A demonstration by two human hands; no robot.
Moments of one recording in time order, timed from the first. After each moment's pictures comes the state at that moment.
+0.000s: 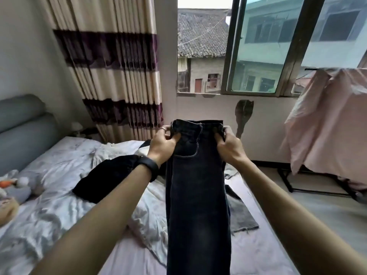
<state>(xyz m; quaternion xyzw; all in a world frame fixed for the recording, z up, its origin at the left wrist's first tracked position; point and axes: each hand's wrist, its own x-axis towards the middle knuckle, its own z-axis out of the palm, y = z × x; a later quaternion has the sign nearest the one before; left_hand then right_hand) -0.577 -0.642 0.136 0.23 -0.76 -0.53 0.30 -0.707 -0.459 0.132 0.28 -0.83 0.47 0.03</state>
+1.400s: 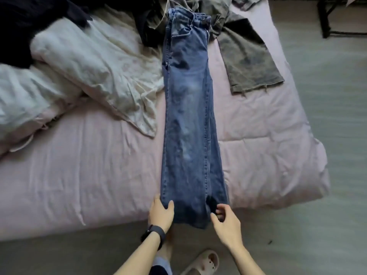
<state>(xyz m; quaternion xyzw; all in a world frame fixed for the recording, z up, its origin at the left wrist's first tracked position) -0.392 -0.474 -0.481 0.56 -0.67 -0.44 -0.20 -0.469 -0.269 -0.483 -0.05 -0.88 0.28 -0.38</state>
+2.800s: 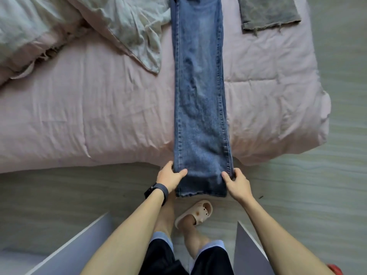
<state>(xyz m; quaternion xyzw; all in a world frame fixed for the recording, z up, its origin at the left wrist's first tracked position) -0.301 -0.404 -0.490 0.48 -0.66 -0.53 -0.25 -0.415 -0.177 -0.513 -0.05 -0.87 0.27 -0.40</state>
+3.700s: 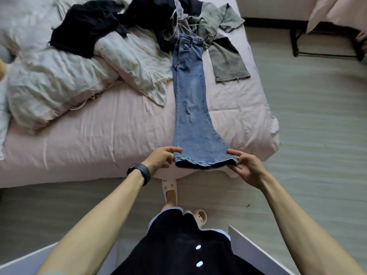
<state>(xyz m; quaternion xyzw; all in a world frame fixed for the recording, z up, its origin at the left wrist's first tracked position) -0.282 -0.411 -0.220 0.38 -0.61 -0.66 -0.19 -0.436 -0.136 -0.244 -0.20 -0.56 0.65 -0.47</state>
